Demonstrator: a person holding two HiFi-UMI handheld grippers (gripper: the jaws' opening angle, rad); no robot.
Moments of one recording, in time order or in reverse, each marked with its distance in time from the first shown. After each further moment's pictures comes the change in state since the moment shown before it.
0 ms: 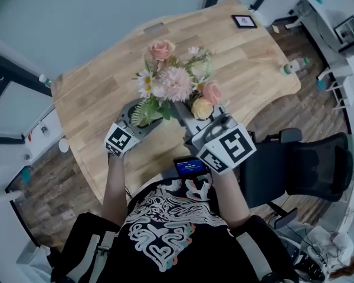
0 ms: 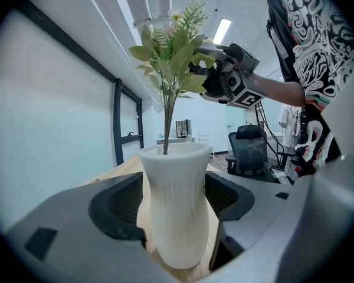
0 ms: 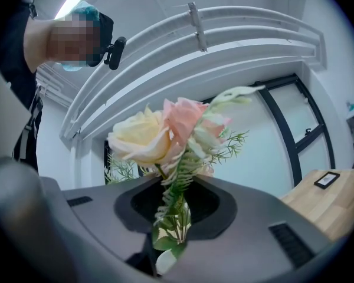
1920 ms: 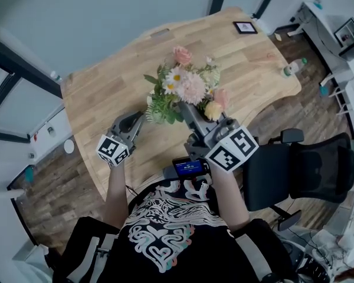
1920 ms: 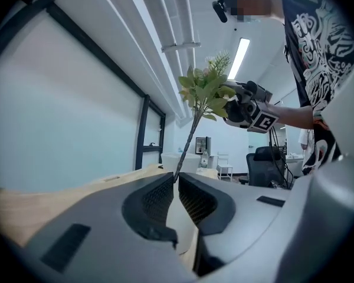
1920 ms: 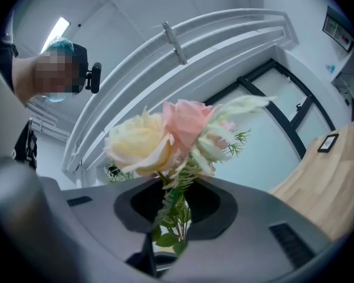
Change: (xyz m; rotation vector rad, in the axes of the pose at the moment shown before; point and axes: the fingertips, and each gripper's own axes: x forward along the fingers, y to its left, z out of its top) left arm -0.080 -0.005 -0.004 -0.166 -0.157 0.198; right arm -0.047 0.020 0.005 0.249 -0.113 0.026
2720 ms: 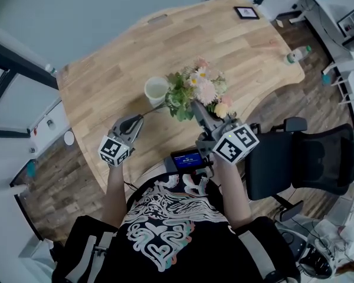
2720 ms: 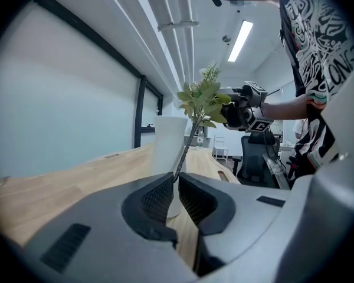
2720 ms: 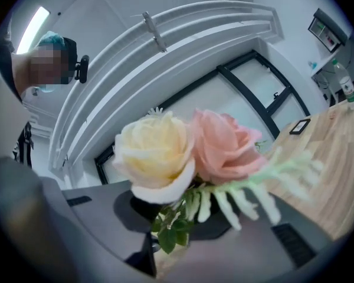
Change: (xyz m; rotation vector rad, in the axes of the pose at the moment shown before) left arm -0.027 -0.017 -0.067 0.006 0.190 -0.019; right arm -0.052 -0.060 -0.082 0.078 0.132 -0.152
